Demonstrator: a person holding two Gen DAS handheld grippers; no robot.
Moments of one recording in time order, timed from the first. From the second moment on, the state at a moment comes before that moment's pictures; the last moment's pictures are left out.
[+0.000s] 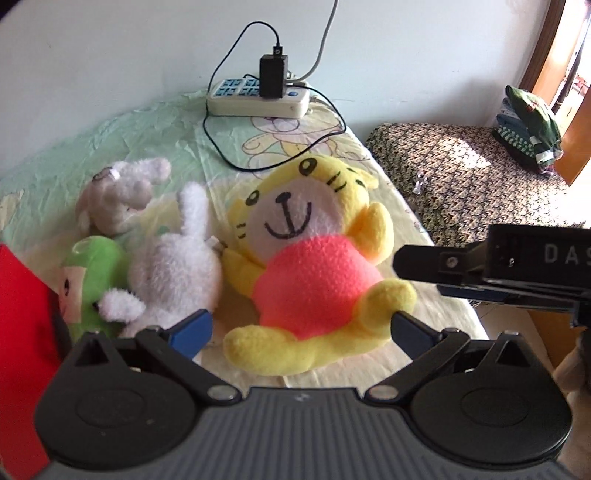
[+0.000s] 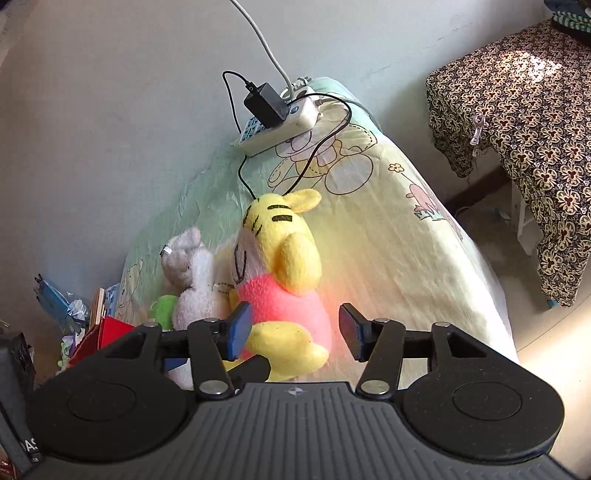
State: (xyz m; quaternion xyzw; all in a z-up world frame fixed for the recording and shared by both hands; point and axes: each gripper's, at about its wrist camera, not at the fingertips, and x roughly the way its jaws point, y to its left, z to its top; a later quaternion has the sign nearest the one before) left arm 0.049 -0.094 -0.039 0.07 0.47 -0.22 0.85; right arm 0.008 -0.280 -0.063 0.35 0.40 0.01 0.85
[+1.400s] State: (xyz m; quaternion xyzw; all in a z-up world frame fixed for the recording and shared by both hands) left arm 0.040 -0.099 -0.040 0.00 0.47 -0.34 0.82; right arm 0.010 -0.285 -0.064 0.40 0.37 0.09 0.83
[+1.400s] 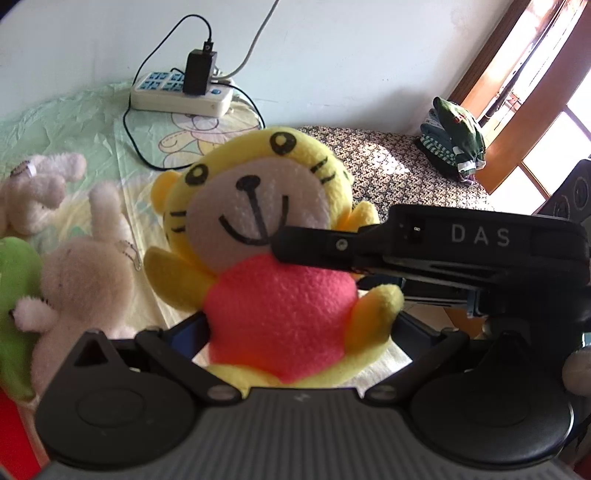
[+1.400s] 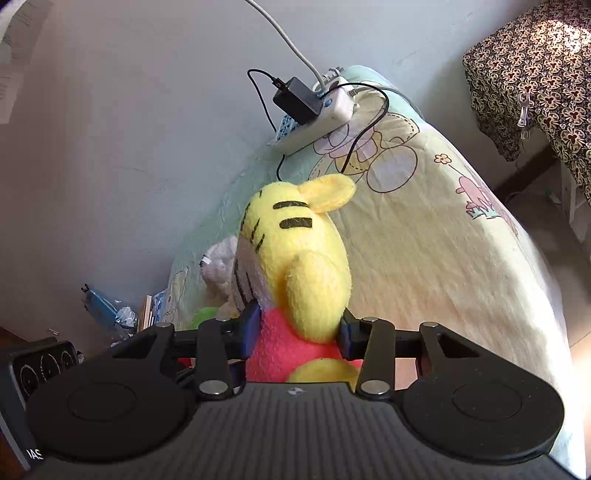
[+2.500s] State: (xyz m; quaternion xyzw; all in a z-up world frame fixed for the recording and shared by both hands) left arm -0.028 0.131 0.040 -0.06 0.38 -0.22 0.90; right arm 0.015 -0.068 0.012 0.33 0.36 0.22 0.85
